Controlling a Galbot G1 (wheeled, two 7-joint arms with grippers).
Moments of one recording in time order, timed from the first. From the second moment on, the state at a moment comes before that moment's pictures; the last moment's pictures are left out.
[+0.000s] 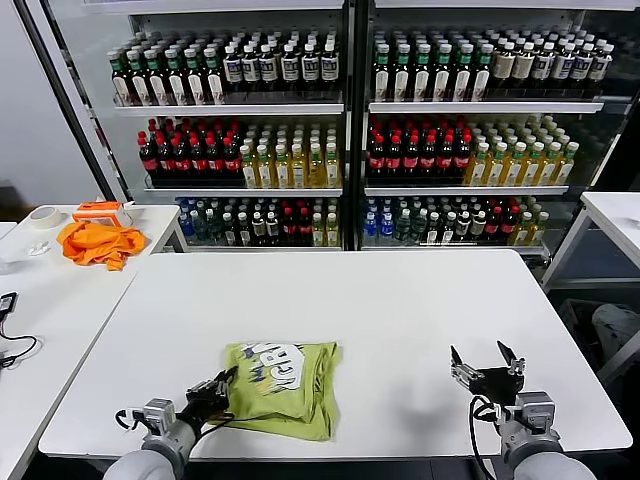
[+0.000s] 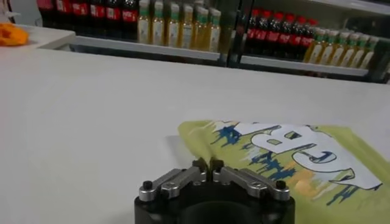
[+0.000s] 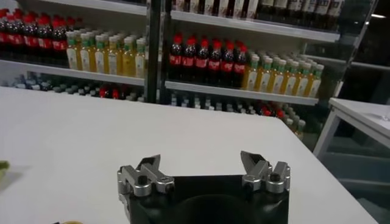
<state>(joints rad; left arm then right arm) 1.42 -1.03 -0.41 -1.93 -0.64 0.38 -0.09 -1.52 1.04 0.56 2.20 0.43 -0.47 0.29</state>
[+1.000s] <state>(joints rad) 1.45 -1.08 -0.59 -2.19 -0.76 0.56 -0.14 -1.48 1.06 0.54 2.15 0.41 -0.46 0.29</state>
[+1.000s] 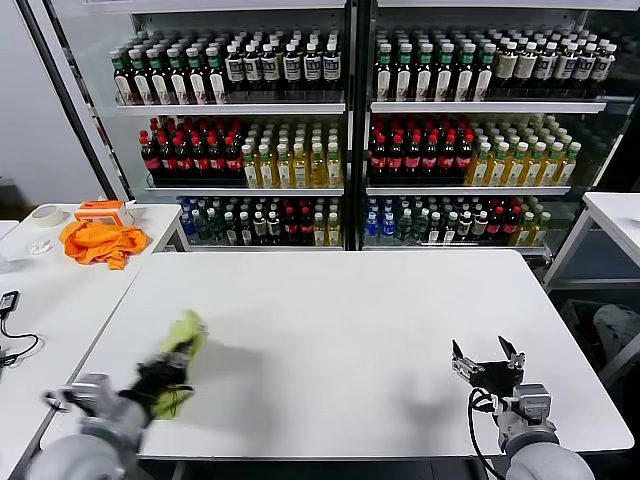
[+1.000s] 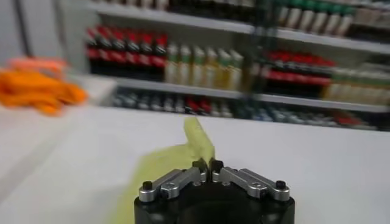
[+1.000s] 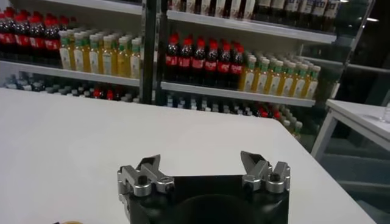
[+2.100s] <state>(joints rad) 1.21 -1.28 -0.28 -2.09 -0.76 0.47 -0.16 -1.46 1.06 0.53 2.15 0.41 -0.47 0.28</state>
